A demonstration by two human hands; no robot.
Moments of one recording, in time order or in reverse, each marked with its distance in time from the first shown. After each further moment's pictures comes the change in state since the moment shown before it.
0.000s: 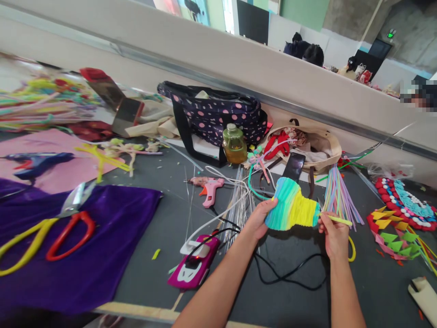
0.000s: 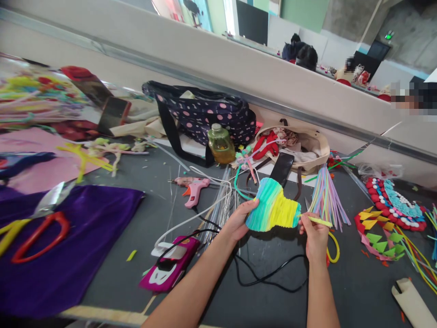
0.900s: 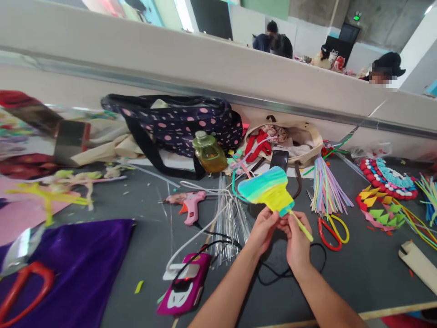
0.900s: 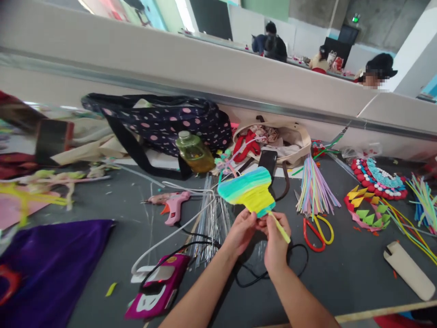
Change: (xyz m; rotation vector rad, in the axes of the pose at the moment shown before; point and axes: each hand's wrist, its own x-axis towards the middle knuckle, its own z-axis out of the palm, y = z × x) left_hand -0.019 -0.029 0.029 0.070 -0.162 0.160; right_hand -0.059 0.027 0.077 0.266 0.046 0.016
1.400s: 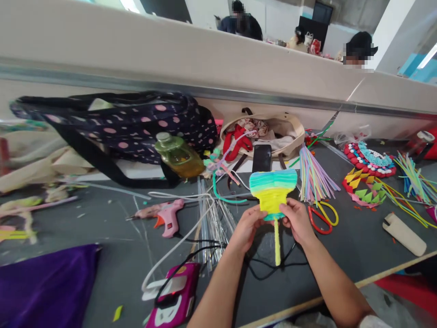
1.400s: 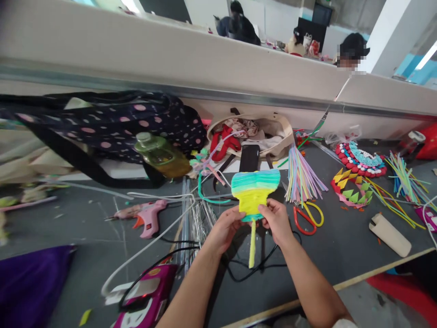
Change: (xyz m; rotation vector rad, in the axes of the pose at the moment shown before) left_hand 0.003 0.020 -0.005 0.279 -0.040 -0.207; right_hand 0.034 -0.027 -0.025 -0.167 -0.238 0.188
